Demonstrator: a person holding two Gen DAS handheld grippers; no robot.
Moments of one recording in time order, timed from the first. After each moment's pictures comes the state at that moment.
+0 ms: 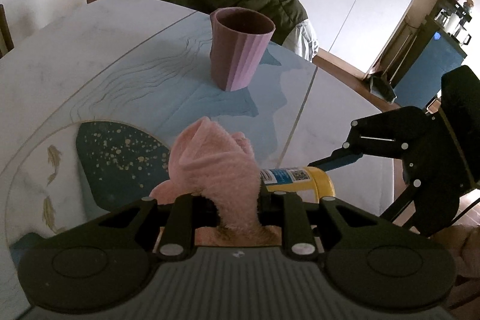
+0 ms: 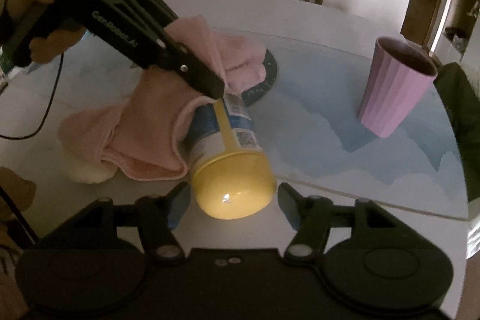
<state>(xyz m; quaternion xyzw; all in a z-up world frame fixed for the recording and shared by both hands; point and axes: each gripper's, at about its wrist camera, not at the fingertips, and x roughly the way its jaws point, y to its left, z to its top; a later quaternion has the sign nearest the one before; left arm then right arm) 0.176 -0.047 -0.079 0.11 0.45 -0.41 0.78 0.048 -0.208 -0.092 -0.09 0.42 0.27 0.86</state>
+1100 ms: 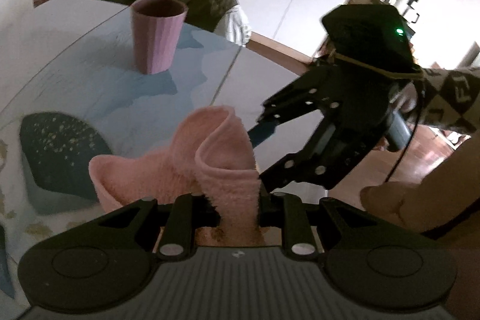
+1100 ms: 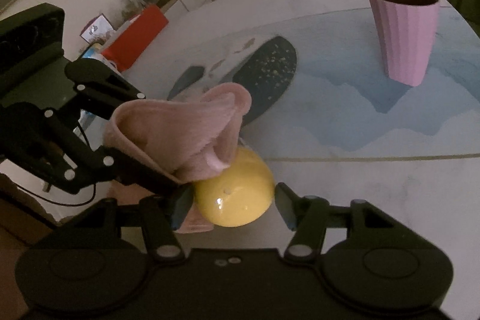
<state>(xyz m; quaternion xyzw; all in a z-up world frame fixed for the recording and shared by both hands) 0.124 -0.047 -0.071 0.11 0.45 -0.50 0.73 0.078 -0.244 -0.089 0.10 0.48 0.33 0.81</state>
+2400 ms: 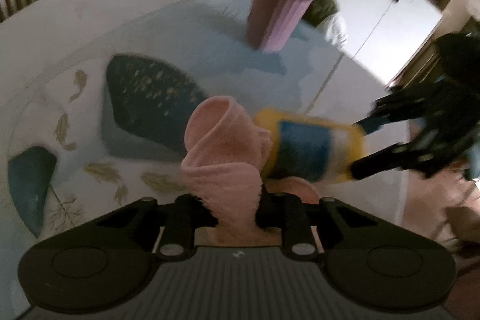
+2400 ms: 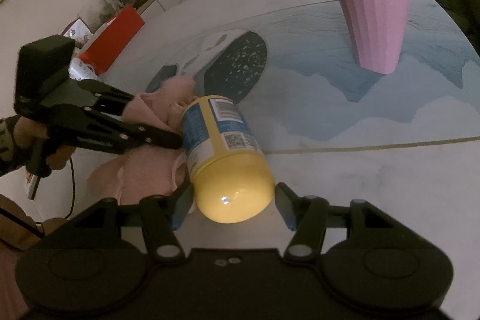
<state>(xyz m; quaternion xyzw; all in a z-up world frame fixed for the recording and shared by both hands) 0.145 -0.002 -0.095 0.06 0.49 -0.36 0.80 0.078 -0.252 -0.096 0.10 0.49 0.29 0.82</state>
